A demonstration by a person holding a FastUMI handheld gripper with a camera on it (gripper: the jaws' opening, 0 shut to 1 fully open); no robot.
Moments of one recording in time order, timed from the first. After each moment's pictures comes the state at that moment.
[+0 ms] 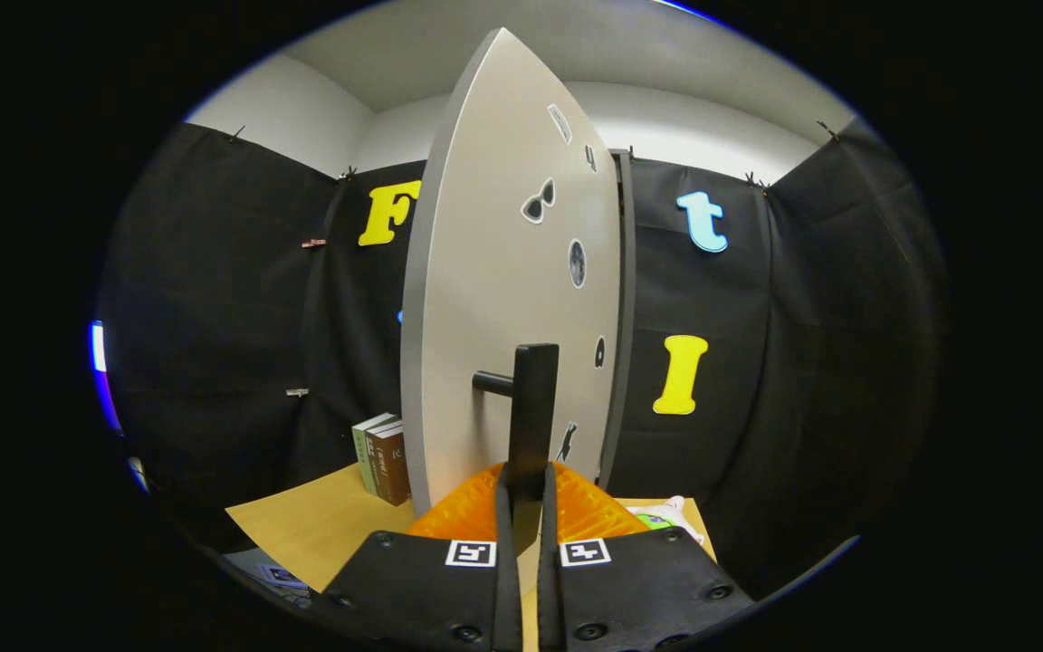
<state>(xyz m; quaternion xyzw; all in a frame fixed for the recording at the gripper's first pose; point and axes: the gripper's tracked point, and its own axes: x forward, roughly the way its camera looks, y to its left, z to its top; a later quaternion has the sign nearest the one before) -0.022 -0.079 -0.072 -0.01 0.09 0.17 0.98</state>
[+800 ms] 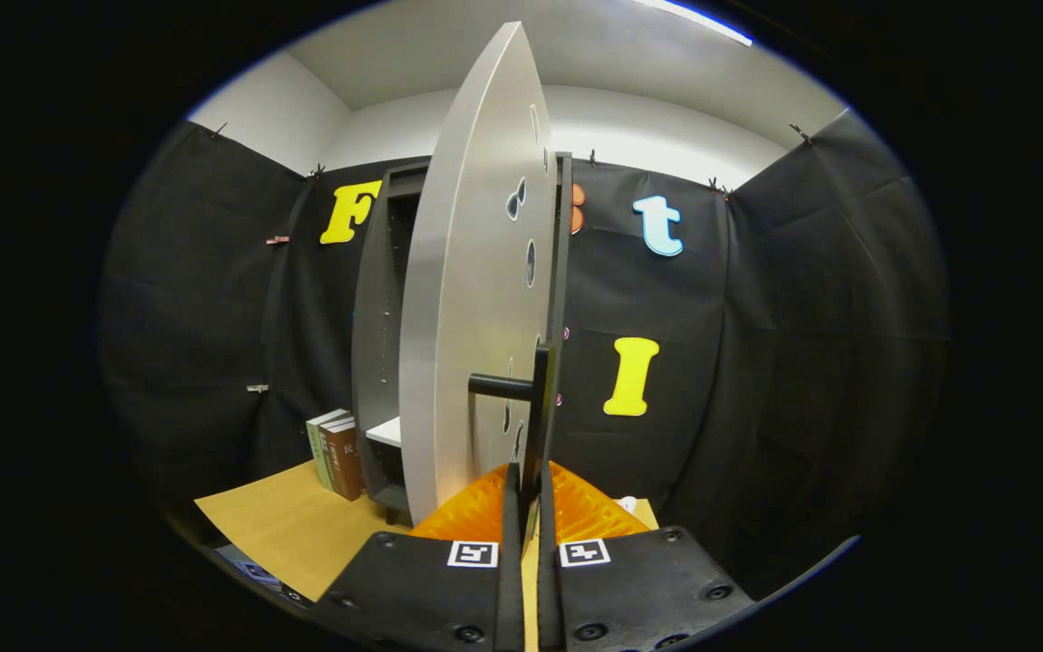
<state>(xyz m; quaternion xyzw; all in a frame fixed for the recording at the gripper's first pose) -0.011 -0.150 -0.077 -0.04 0.08 0.12 0.99</state>
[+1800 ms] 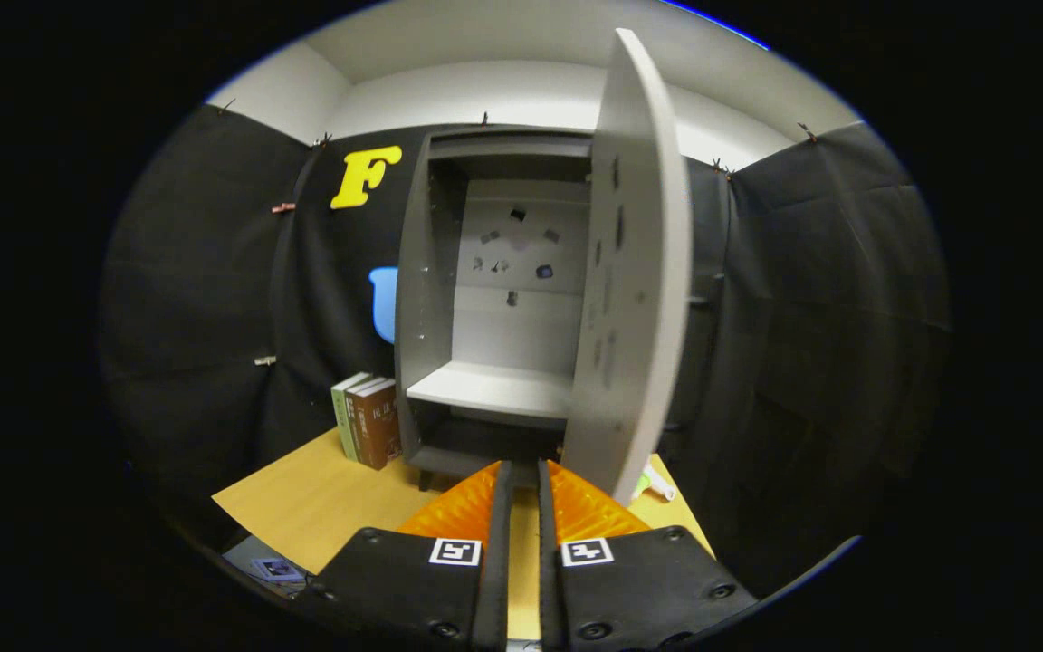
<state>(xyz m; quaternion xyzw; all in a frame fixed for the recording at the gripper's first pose) -0.108 -0.029 -0.127 -0.05 0.17 0.08 0.98</state>
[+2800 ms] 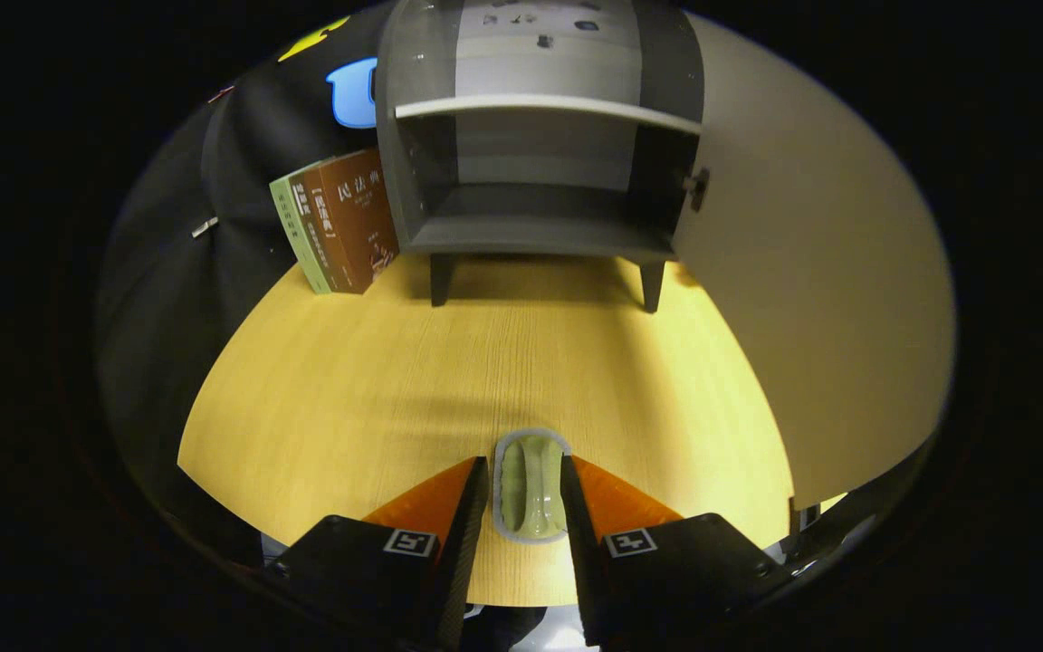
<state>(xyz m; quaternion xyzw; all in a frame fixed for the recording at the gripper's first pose) -0.105 0.056 -0.460 -0.03 0.48 0.03 0.87</state>
